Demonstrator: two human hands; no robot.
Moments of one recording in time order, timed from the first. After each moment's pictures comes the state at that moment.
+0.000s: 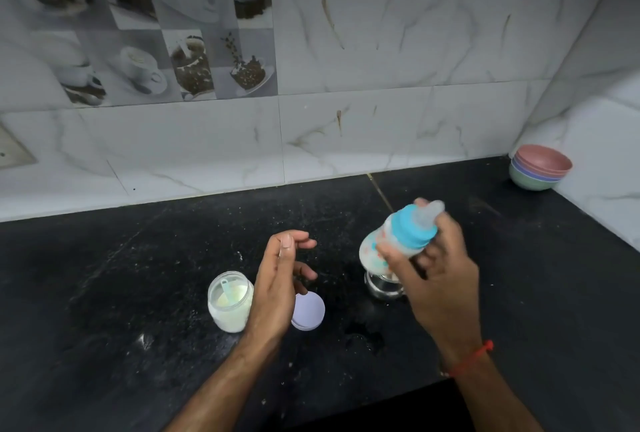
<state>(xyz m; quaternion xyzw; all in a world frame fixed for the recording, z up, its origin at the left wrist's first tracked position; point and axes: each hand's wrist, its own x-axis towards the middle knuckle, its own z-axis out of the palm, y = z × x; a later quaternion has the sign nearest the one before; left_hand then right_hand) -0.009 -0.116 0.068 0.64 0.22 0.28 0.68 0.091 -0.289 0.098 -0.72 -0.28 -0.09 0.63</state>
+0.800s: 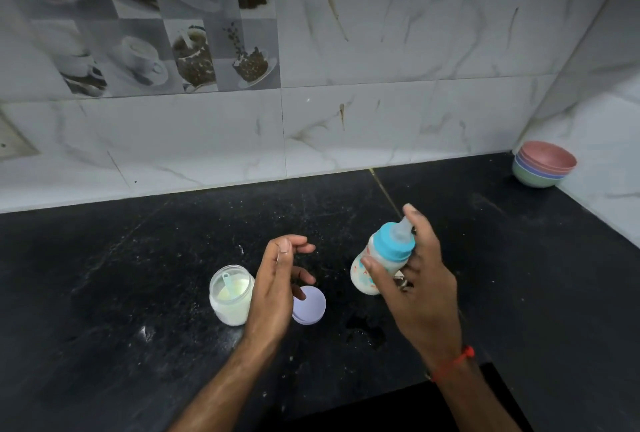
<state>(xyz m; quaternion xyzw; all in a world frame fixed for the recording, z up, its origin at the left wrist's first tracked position) -0.018 -0.115 0.056 0.64 0.23 0.29 0.67 0.077 -0.283 0.079 -0.74 -0.32 -0.13 0.58</state>
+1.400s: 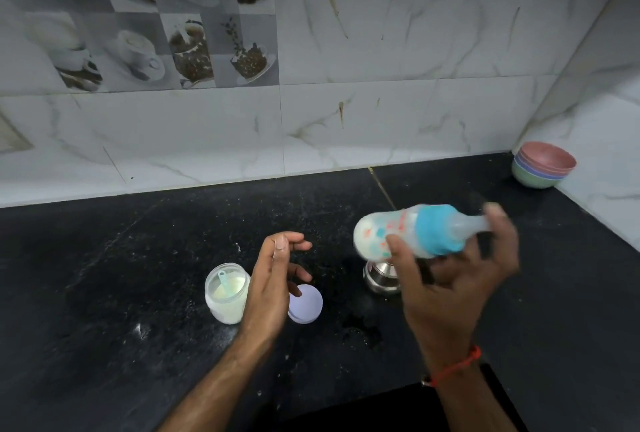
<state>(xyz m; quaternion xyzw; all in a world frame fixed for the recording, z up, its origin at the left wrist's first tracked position) -0.014 -0.114 0.057 0.64 0.23 0.28 0.68 0.086 -0.273 0.085 -0.63 -0.33 -0.30 0.63</state>
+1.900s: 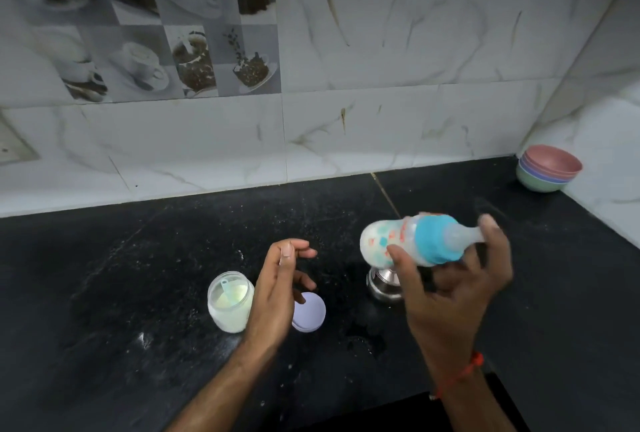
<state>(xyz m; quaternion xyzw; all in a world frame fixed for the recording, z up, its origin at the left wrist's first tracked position) -0.006 -0.112 0.054 0.65 0.23 0.27 0.67 0.094 -0.273 0.076 -0.64 -0.33 -0.28 0.63</state>
